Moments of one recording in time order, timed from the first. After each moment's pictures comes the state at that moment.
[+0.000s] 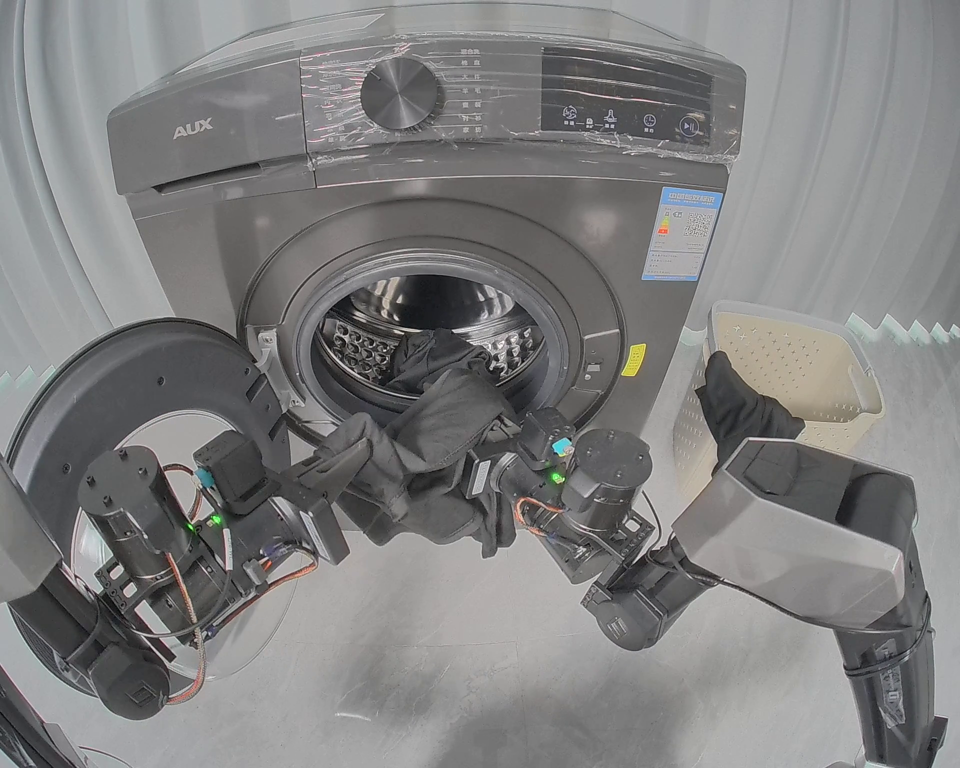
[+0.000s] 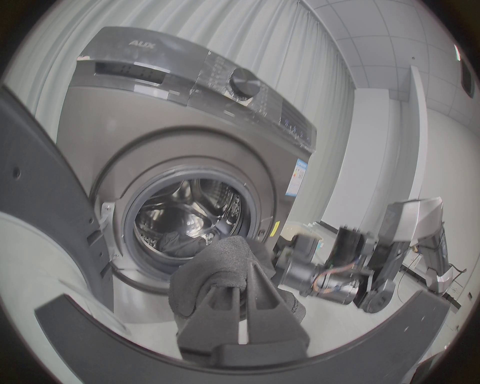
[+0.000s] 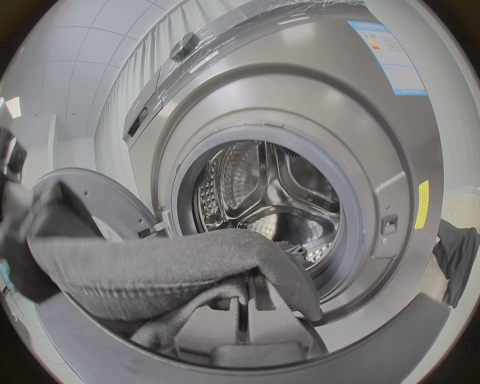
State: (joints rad) left arm -0.50 1.78 -0.31 -1.54 -0.09 -0.12; right arm 0.73 2.44 -1.19 -1.46 -0.21 0.07
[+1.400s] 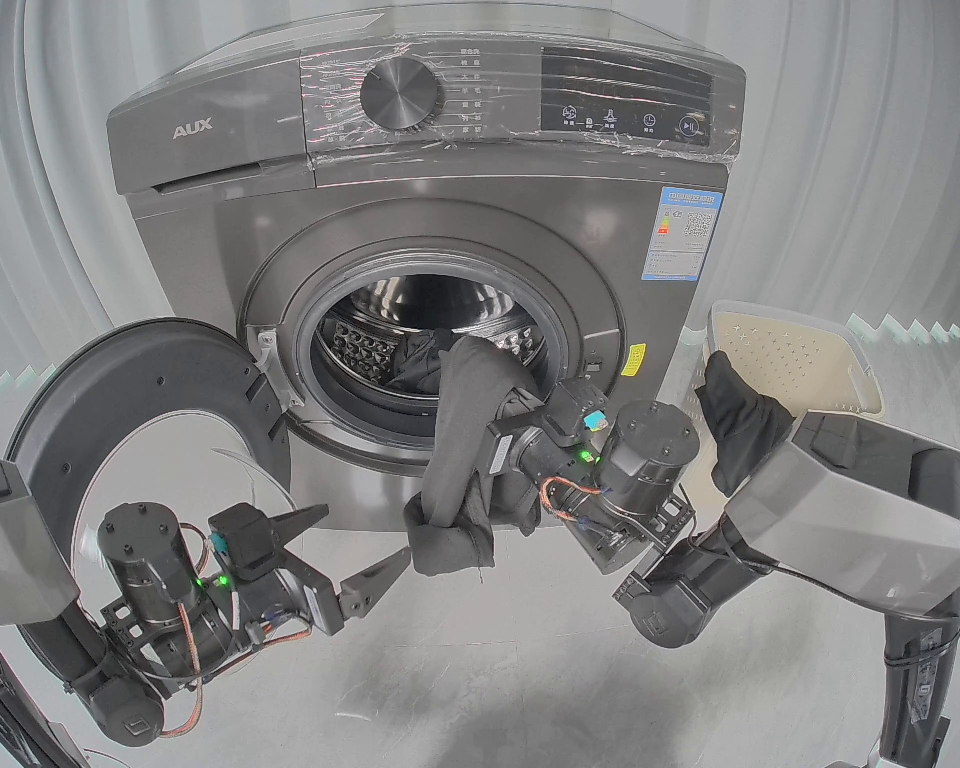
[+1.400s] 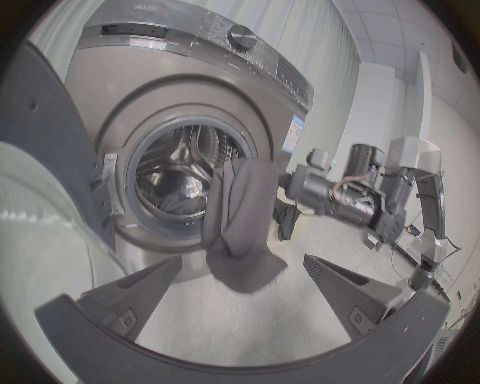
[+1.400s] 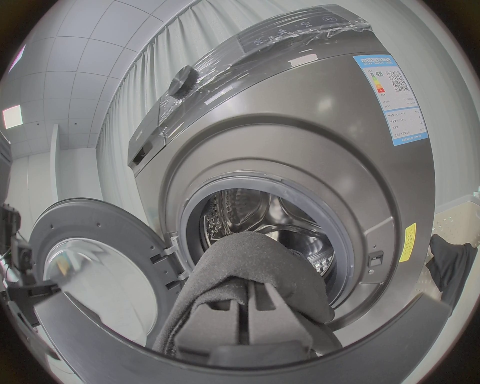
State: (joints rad) left arm -0.50 1.83 -0.15 -1.54 -0.12 -0.09; right arm 0.74 2.29 -1.08 -1.47 -0.21 0.08
